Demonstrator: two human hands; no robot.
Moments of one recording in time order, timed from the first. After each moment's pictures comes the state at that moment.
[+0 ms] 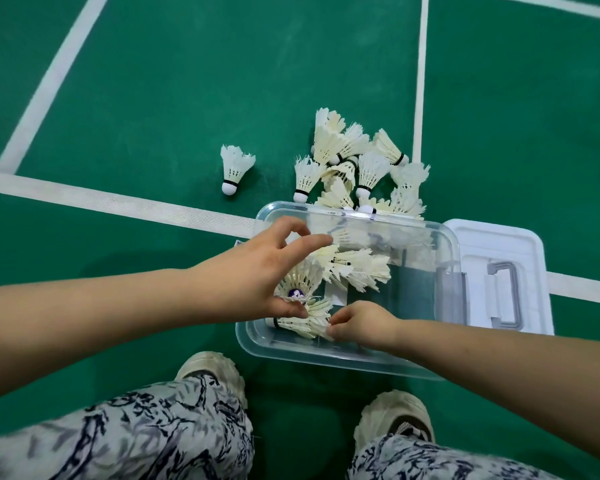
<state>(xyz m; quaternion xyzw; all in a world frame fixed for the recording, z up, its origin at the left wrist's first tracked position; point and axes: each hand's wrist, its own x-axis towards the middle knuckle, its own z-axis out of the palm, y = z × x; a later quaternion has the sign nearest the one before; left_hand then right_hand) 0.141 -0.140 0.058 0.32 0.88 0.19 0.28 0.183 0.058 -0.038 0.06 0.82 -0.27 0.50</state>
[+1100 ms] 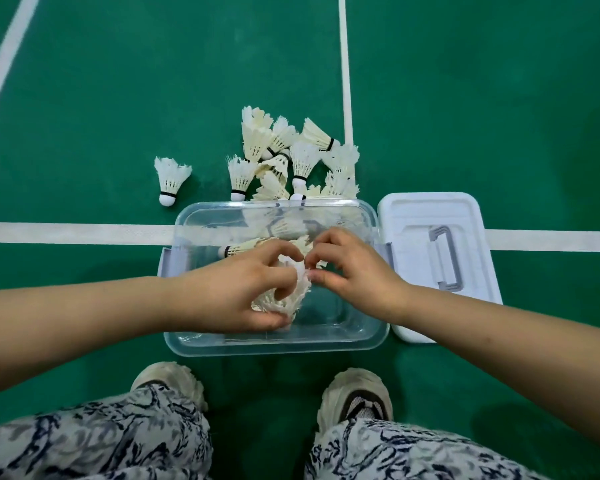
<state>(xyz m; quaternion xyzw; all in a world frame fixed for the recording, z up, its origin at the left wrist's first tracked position) 0.151 -0.073 0.046 0.43 0.82 0.21 0.32 0.181 0.131 0.017 -0.12 0.91 -0.36 0.17</state>
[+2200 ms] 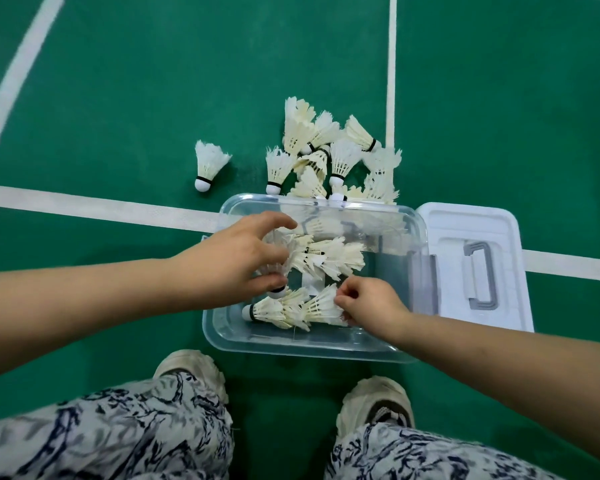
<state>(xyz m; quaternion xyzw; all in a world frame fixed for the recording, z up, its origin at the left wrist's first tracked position) 0.133 -0.122 0.040 0.36 0.88 0.20 0.22 0.192 0.095 -0.023 0.14 0.86 -0.35 0.36</state>
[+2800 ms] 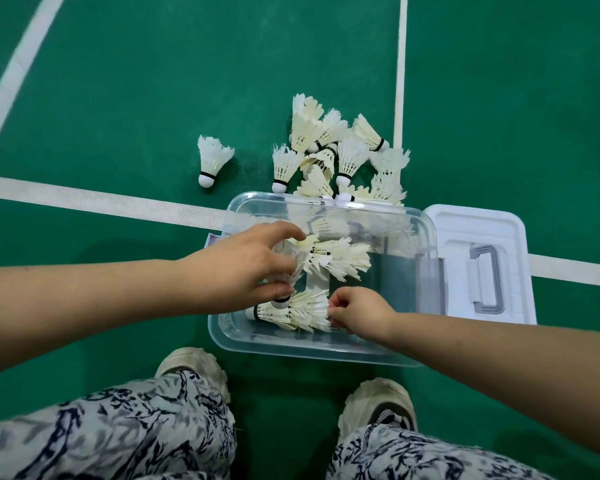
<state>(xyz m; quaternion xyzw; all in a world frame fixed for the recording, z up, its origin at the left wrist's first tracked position) 0.136 -0.126 0.039 0.39 0.86 0.21 0.25 0.192 0.082 -0.039 0.13 0.82 -0.35 0.43</state>
